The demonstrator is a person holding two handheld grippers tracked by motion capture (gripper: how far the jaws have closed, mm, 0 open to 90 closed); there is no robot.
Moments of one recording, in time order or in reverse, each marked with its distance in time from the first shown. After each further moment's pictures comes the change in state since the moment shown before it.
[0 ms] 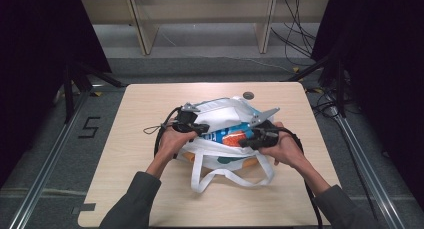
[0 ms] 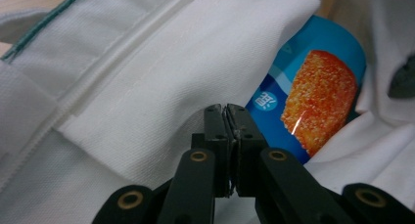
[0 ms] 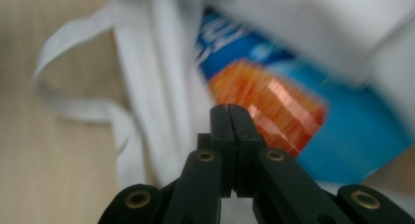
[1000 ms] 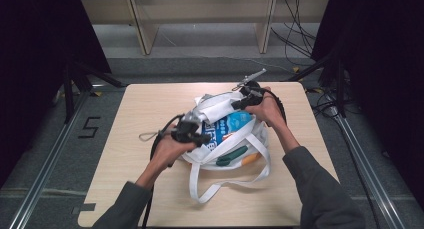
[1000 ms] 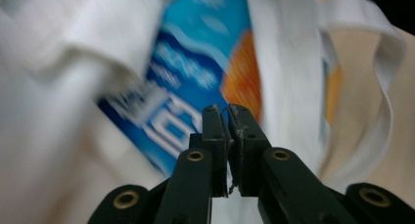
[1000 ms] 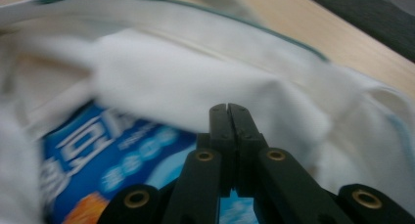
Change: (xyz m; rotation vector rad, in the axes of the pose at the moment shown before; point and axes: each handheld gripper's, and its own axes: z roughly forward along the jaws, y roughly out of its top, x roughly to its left) left arm -0.024 0.015 -0.014 0.047 -0.013 0.117; right arm -0.075 0.068 0.037 0.028 -0.101 0.182
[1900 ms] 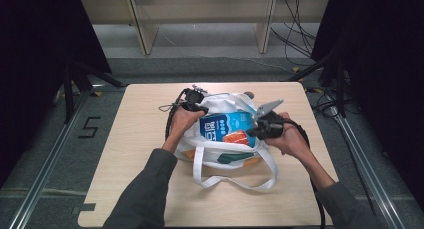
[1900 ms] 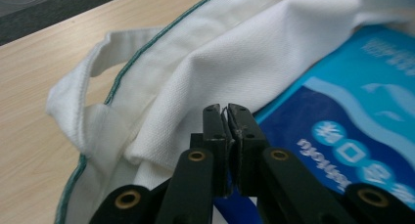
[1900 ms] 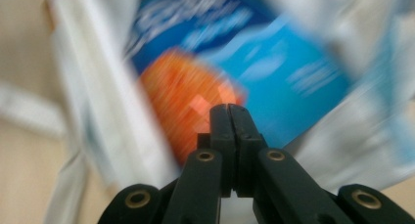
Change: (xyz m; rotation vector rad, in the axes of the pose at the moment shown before) left arm 0.061 0.027 0.043 0.035 0.193 -0.158; right arm 0.031 -0.069 -0.049 -0.009 -0.034 -0.185
